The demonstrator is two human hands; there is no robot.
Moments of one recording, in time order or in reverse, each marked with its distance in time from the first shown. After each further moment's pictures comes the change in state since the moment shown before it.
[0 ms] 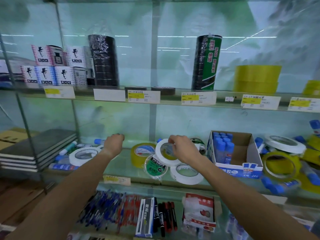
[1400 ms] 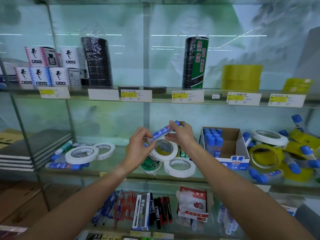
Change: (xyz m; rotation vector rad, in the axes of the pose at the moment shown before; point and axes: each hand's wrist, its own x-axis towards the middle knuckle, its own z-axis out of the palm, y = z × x) left_hand -0.104 0.129 -0.070 -1.053 0.525 0.357; right_hand -0.002 -0.020 -0.041 1.361 0.197 0.587
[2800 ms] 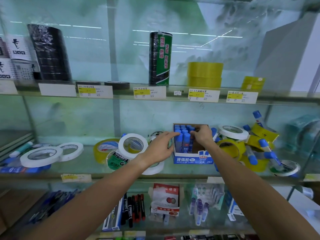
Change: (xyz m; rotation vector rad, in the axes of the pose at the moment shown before) left_hand 0.019 0.056 0.157 0.181 -0.545 0.026; right_hand 0.046 -0.004 -0.197 -0.894 0.330 -0.094
